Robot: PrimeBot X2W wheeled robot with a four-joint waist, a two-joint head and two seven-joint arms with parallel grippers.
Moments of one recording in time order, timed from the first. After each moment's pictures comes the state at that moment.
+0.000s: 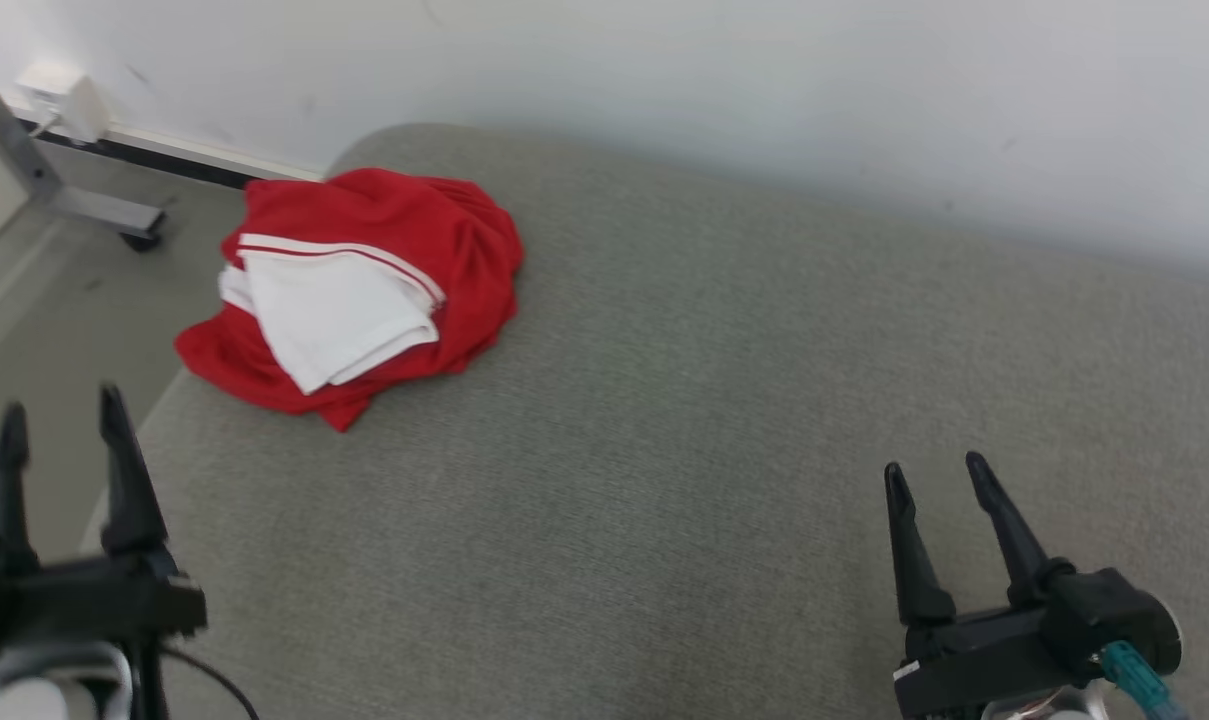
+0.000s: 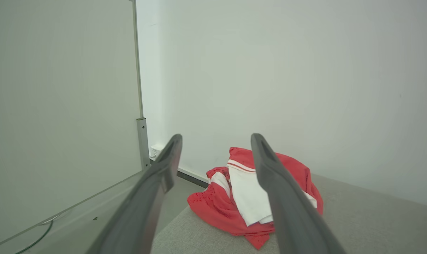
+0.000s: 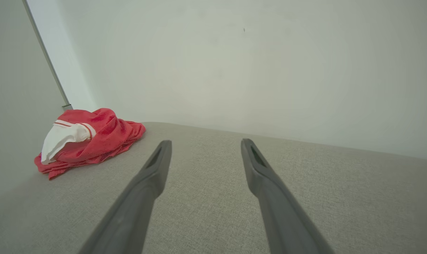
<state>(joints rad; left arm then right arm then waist) -0.22 0.17 0.17 0.14 -0.28 -0.07 -0.25 -0.08 -0.05 0.06 0.13 0.11 0.13 -0.24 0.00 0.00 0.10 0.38</state>
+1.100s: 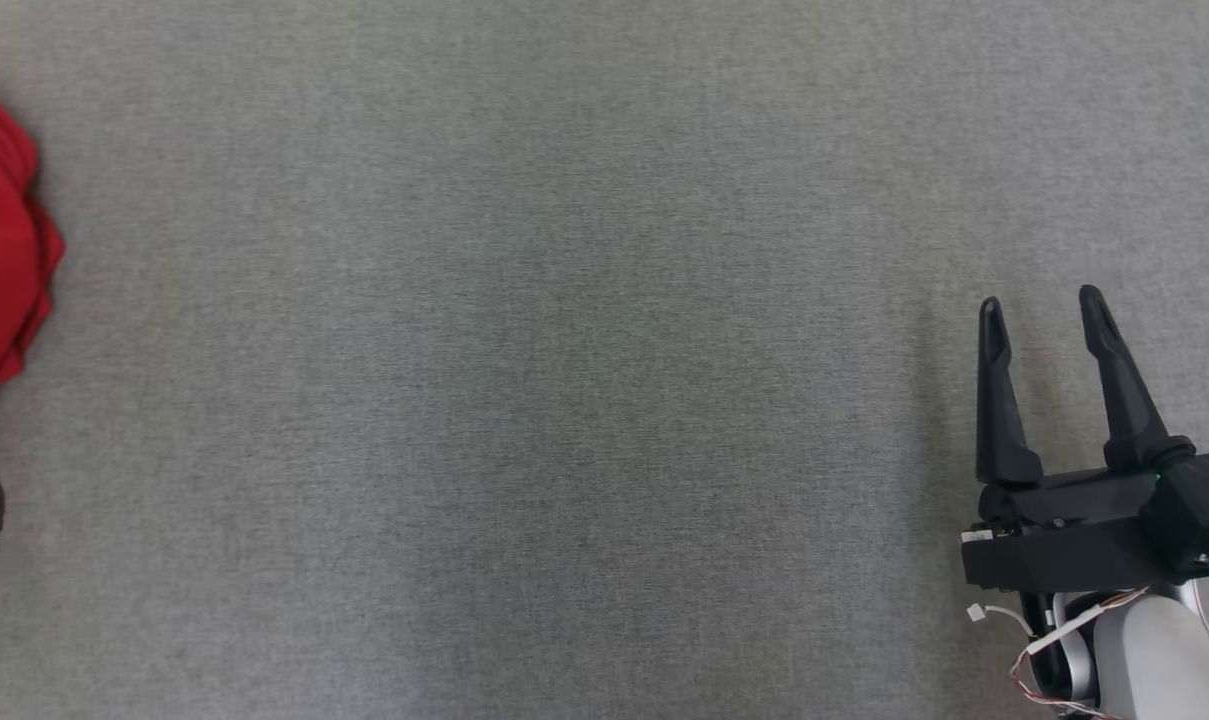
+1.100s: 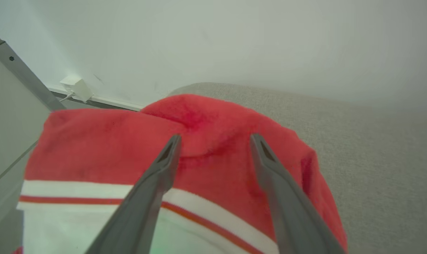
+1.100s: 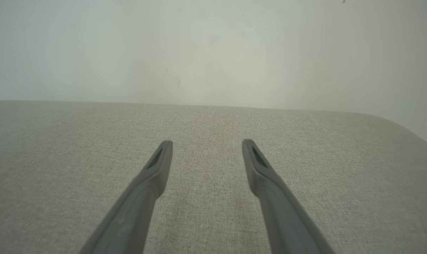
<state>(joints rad) -0.77 0.47 0.21 0.56 -0.38 -0.08 0.10 -0.23 -0.08 -0.03 -0.01 0.05 0.13 -0.22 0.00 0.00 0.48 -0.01</state>
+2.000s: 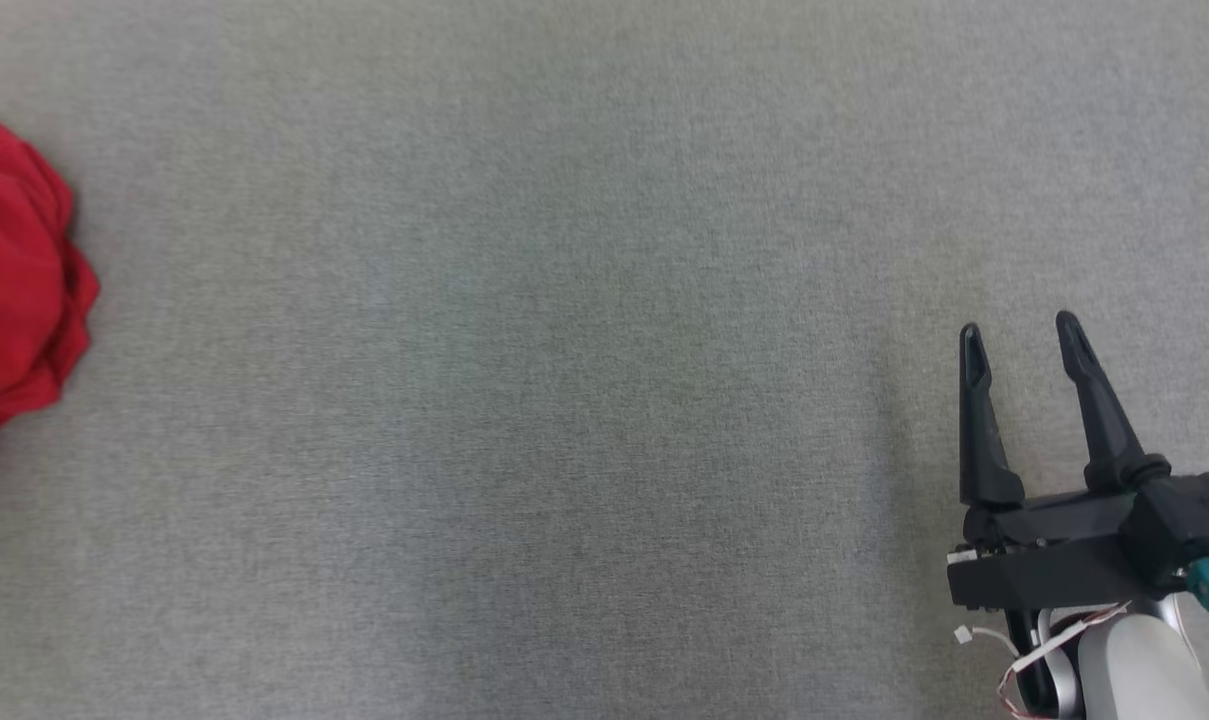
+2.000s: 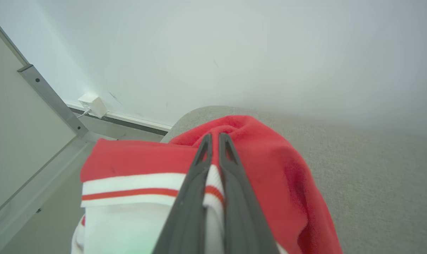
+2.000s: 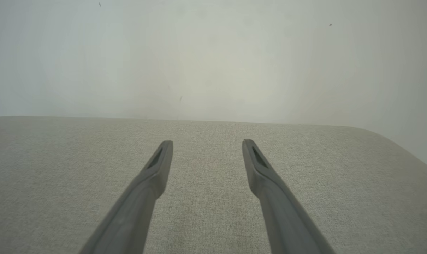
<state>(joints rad) -0.84 0.51 0.15 0.74 -0.36 -0.05 0.05 -0.21 -0.07 -0.02 0.00 0.05 0.13 -0.21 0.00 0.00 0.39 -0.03</state>
